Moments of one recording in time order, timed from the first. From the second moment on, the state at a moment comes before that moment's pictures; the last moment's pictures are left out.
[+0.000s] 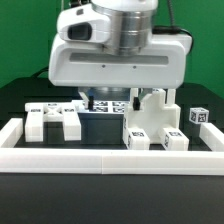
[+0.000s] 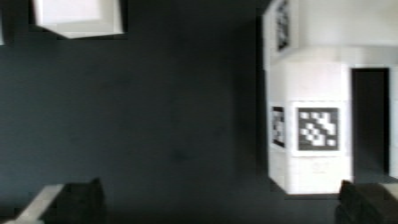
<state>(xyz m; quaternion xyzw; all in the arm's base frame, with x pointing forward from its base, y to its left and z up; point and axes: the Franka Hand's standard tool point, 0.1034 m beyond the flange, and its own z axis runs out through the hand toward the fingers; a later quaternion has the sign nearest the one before) 0.599 -0.043 0.080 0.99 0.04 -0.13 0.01</state>
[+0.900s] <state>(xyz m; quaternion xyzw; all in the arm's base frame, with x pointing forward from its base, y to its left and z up) 0.606 -0.094 0.094 1.00 0.06 -0.04 0.02</state>
